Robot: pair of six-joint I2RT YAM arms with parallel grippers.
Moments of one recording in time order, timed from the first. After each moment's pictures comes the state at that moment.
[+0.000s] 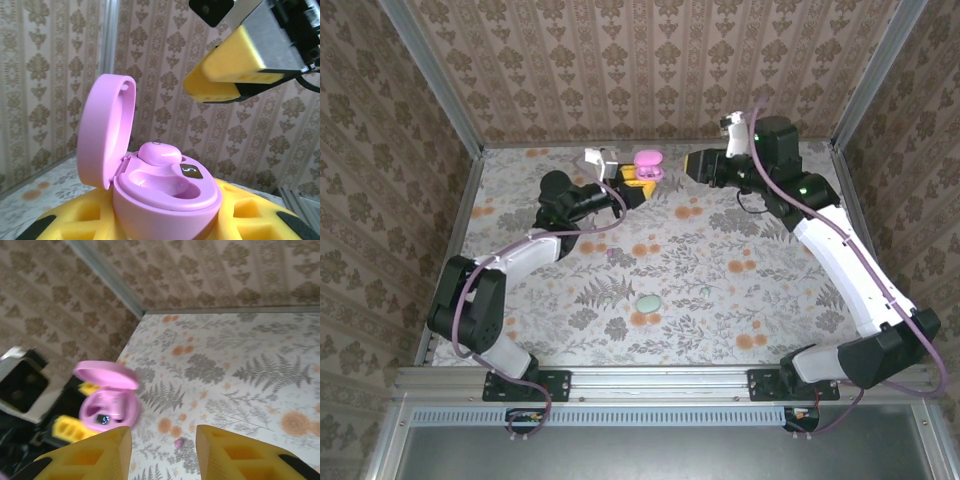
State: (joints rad) left arm -0.45 1.55 0.92 0.89 0.87 -0.35; right arm 0.33 1.38 1.50 -0.52 -0.36 0.45
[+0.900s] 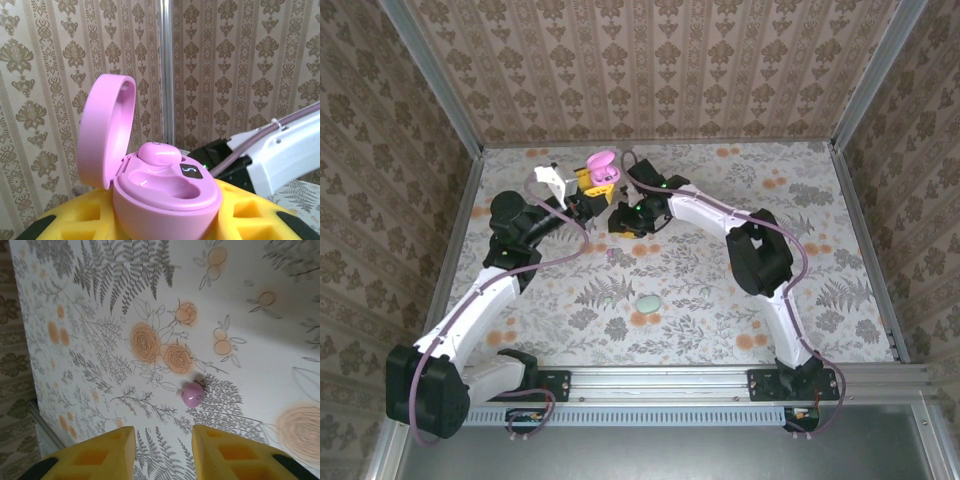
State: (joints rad) left arm -0.37 1.10 0.78 0.53 0.69 -0.08; right arm 0.62 2.25 1.88 -0.68 -0.50 0.67
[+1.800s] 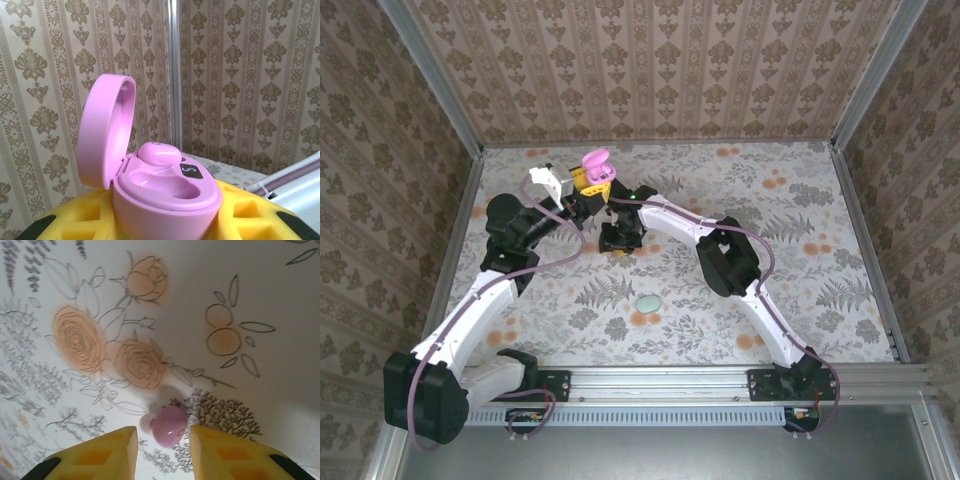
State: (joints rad) left arm -0.36 1.07 0.77 0.53 0.66 -0.08; right arm 0.72 2.48 2.16 -0.93 -0.32 0.68
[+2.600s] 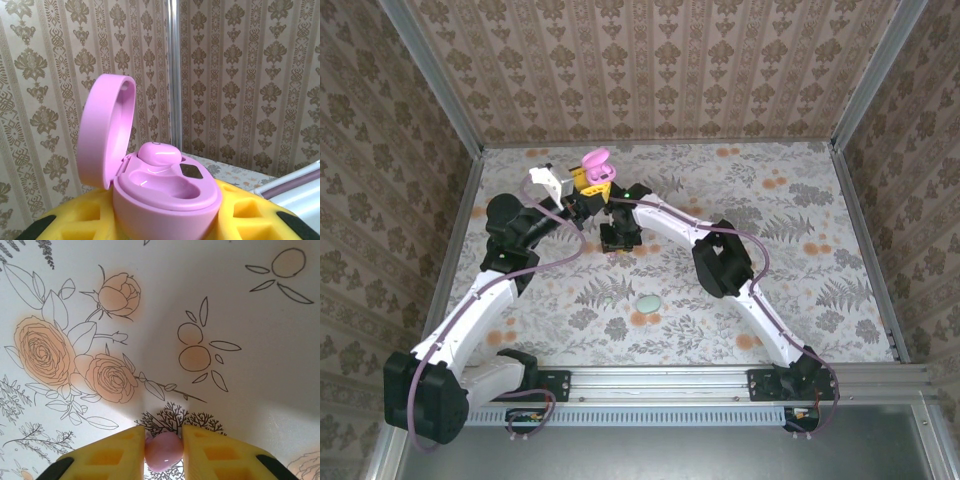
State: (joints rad) left arm -0.36 1.07 0.77 0.53 0.66 -0.08; right arm 0.74 2.55 2.29 -1.05 -0.20 0.61
